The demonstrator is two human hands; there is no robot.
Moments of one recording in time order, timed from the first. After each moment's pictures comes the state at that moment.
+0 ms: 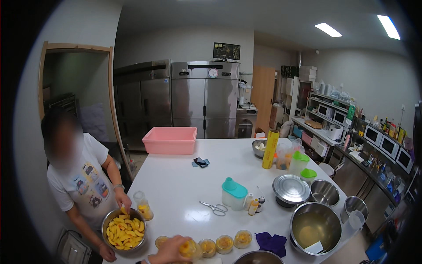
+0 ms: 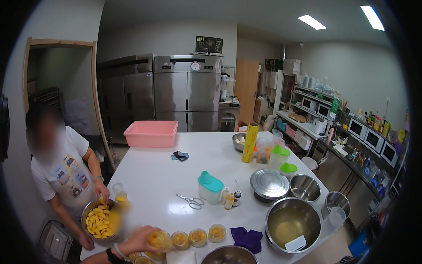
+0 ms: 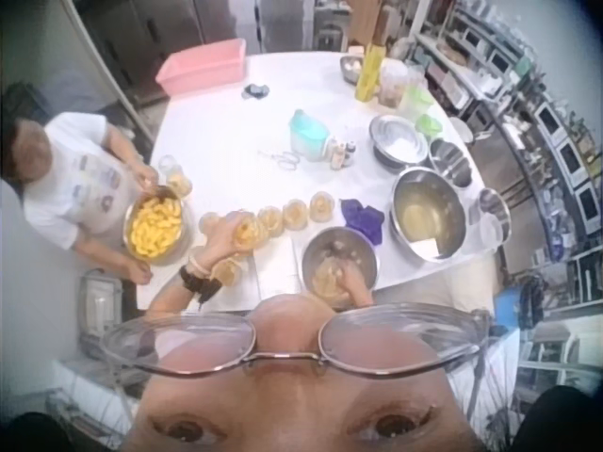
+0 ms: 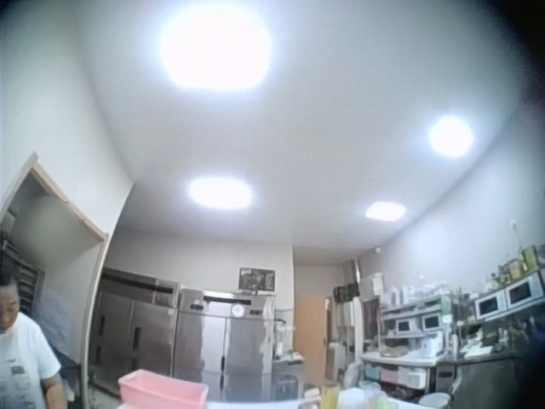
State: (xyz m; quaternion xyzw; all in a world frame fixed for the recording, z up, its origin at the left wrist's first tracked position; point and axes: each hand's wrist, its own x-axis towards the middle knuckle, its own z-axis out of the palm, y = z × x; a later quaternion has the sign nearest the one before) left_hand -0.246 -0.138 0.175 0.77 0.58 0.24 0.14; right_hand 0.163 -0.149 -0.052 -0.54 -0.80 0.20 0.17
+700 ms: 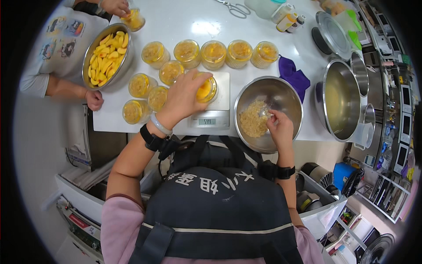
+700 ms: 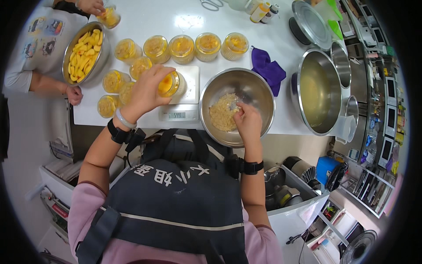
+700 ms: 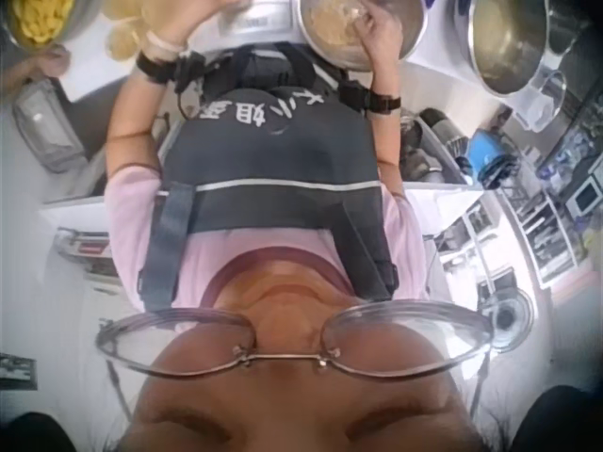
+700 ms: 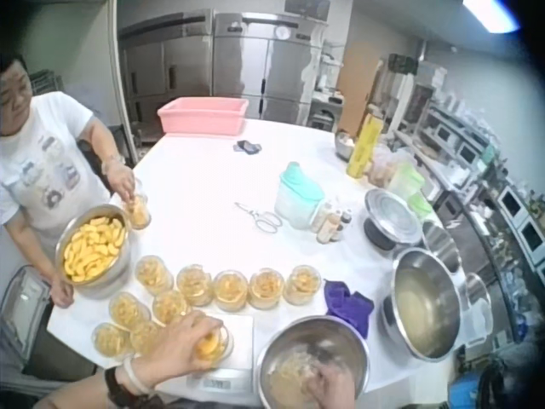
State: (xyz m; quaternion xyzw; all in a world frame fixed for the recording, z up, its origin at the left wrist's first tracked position) left_hand -0.181 -0.173 0.069 0.71 0.65 0.24 0.16; right_hand 0.148 -0.137 0.027 -0.64 -0.67 0.37 0.03
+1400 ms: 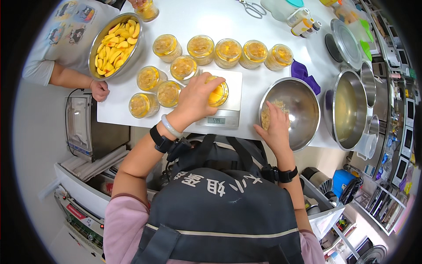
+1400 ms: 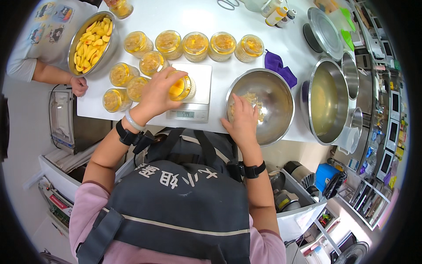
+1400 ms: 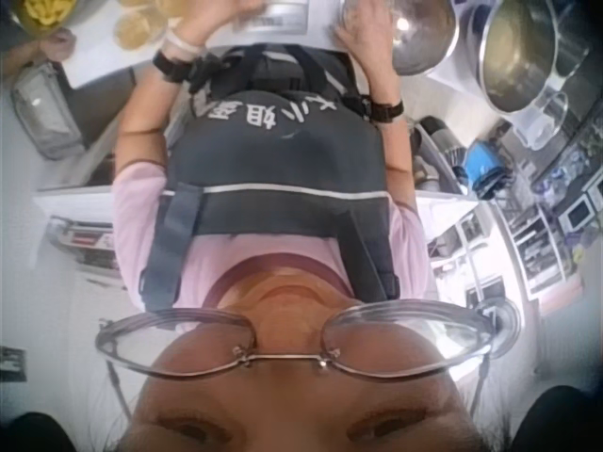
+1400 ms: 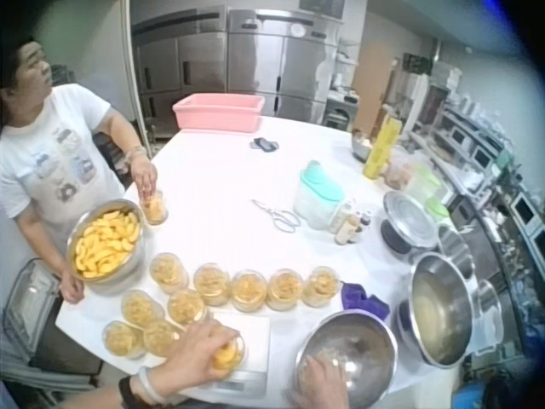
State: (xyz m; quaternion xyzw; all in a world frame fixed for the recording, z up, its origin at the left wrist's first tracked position) left_hand -0.178 -0.190 0.066 0.67 0.68 0.20 0.22; right_hand 0.092 -0.157 0.041 -0.49 -0.85 0.19 0.07
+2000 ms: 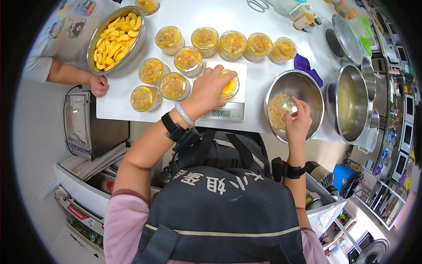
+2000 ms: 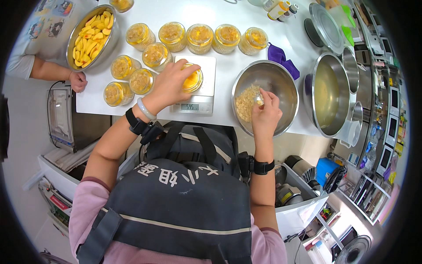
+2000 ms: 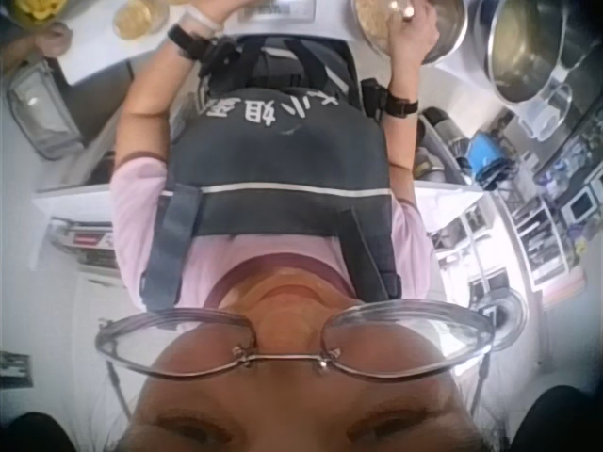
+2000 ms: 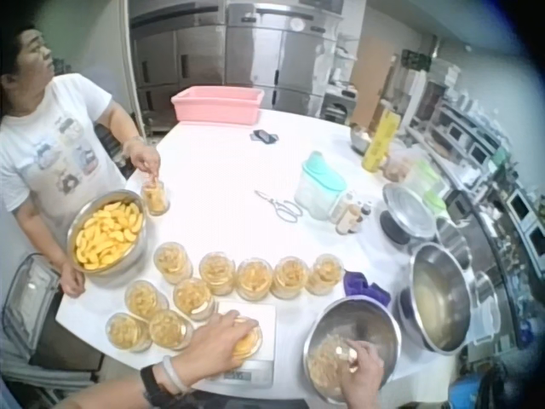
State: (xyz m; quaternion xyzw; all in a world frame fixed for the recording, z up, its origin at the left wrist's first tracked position) left_hand -0.172 -0.184 0.047 0.70 0.65 0.17 0.22; right_hand 0.119 -0.150 0.047 -0.63 -0.74 0.20 0.16
